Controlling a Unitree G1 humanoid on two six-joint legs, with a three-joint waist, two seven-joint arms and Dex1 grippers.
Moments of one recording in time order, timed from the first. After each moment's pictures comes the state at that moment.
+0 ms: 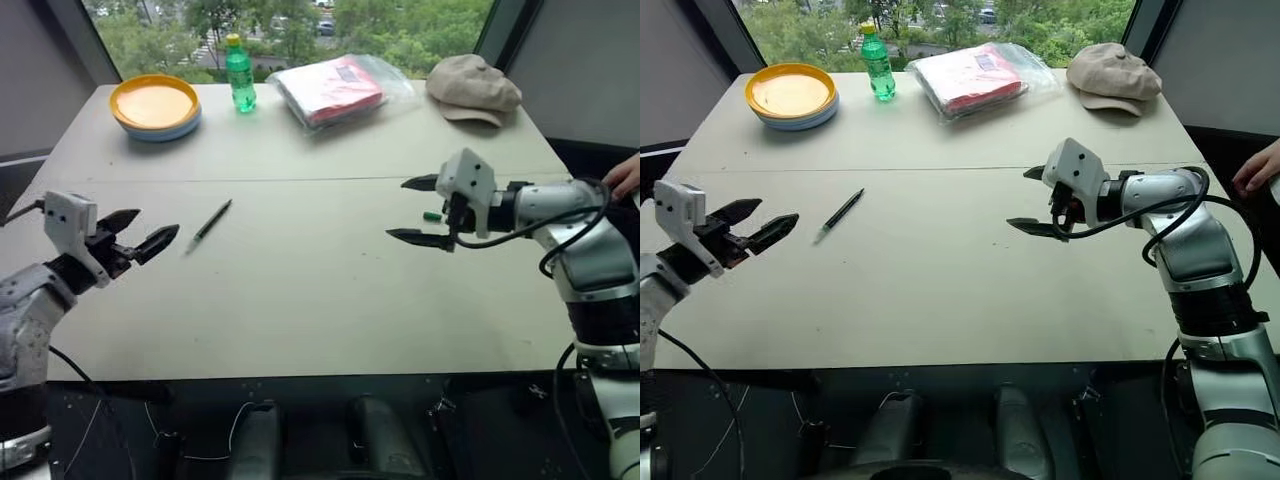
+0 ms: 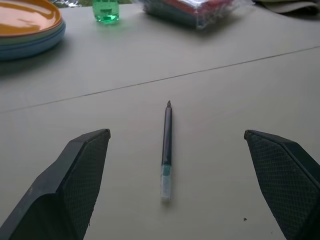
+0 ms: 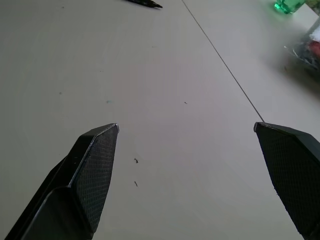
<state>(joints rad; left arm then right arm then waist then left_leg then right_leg) -0.25 0.70 0.38 0.12 -0.50 0.49 -0.69 -0.65 -0.78 0.08 -0.06 0.22 0.45 1.09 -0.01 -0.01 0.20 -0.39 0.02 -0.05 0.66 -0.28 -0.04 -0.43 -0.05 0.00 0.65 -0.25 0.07</state>
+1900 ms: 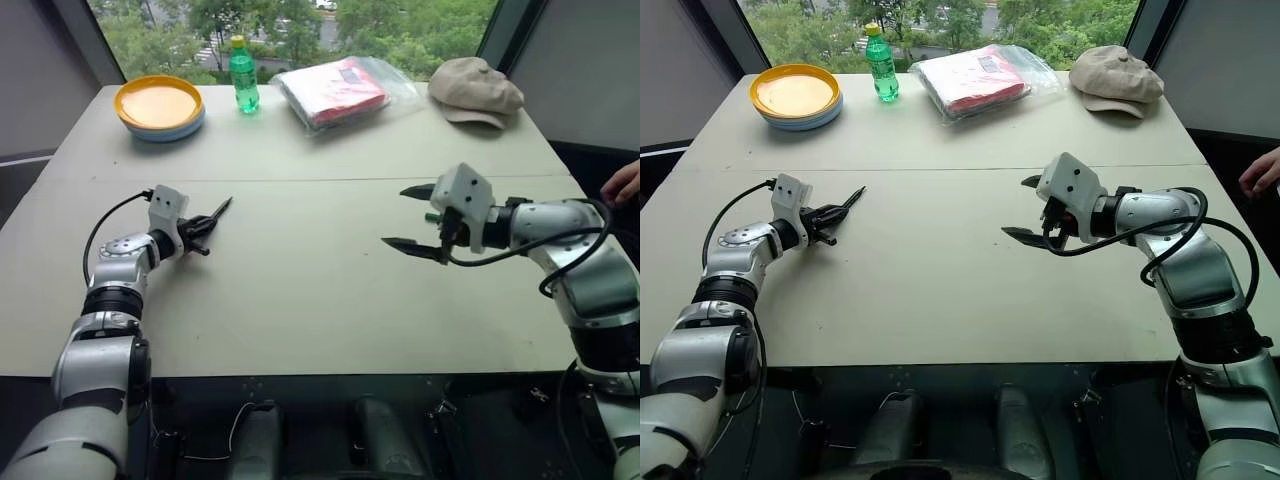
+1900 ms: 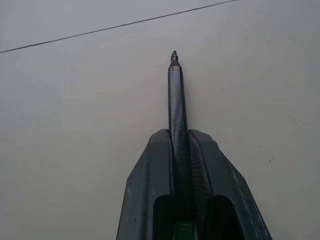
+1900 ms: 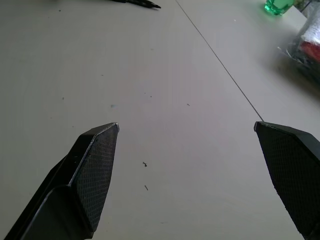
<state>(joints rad) -0.81 0.55 0.13 1.03 -0.12 0.08 -0.80 -0.55 -0.80 0.06 -0.23 0.25 0.52 0.96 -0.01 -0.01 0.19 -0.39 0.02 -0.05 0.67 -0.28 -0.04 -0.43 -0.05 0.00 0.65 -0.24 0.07</state>
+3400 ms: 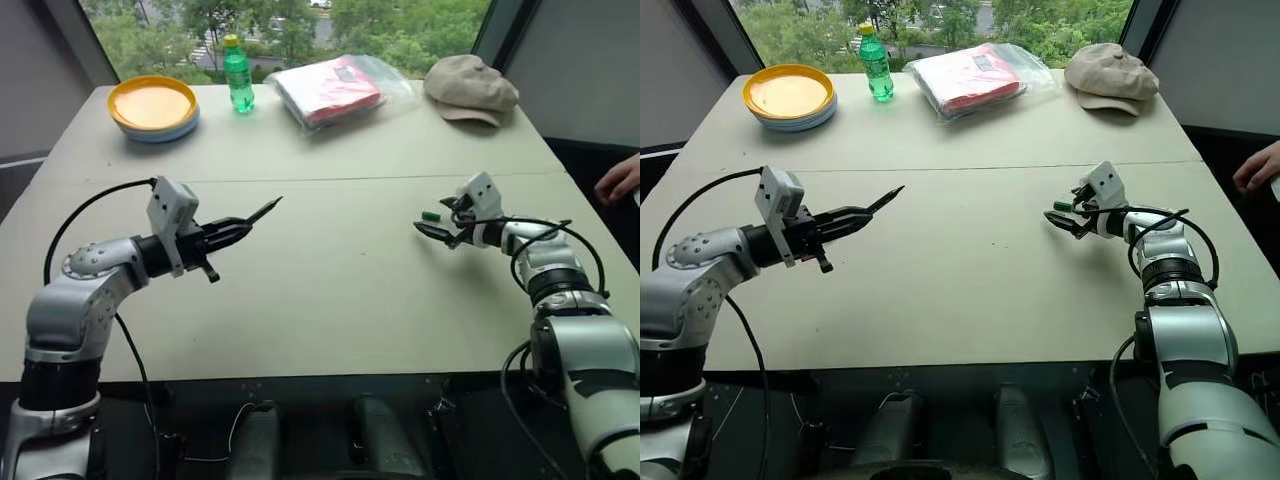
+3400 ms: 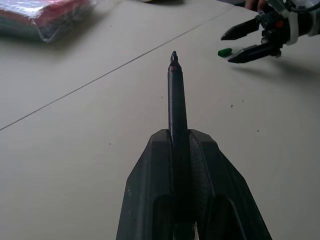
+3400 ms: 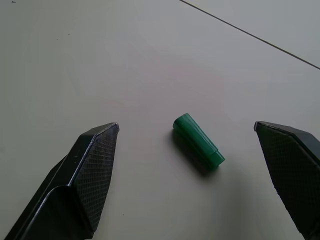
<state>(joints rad) -0.34 0.67 0.18 -0.26 -0.52 0.67 -0.85 -0.93 -0.61 0.01 1.21 0.04 -0.14 0.91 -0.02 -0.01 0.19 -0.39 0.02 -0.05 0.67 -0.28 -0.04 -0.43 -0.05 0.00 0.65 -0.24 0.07</state>
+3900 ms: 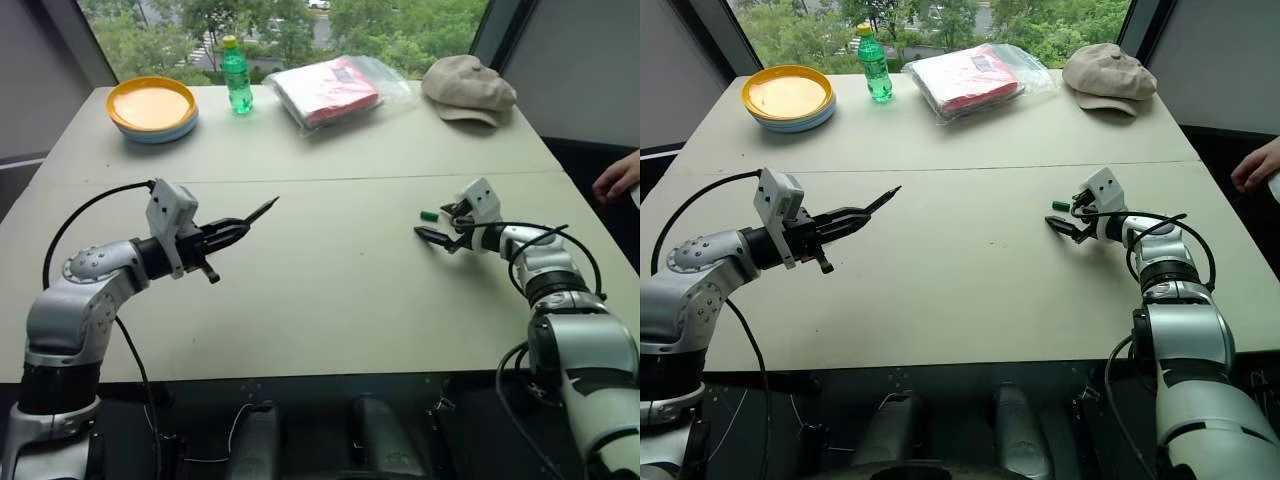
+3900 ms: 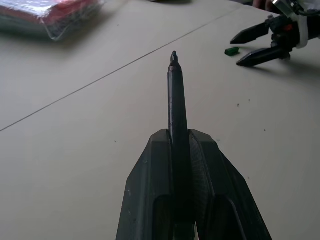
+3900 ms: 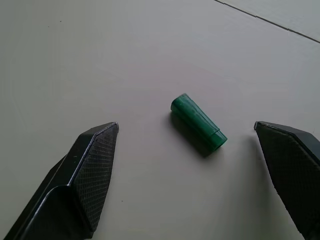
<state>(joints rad) -0.33 0.67 0.18 -0.26 -0.52 0.66 -0.82 -0.95 -0.59 -0.06 1.27 0.03 -0.10 0.90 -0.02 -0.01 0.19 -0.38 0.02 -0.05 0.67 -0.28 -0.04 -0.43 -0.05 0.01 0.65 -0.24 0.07</state>
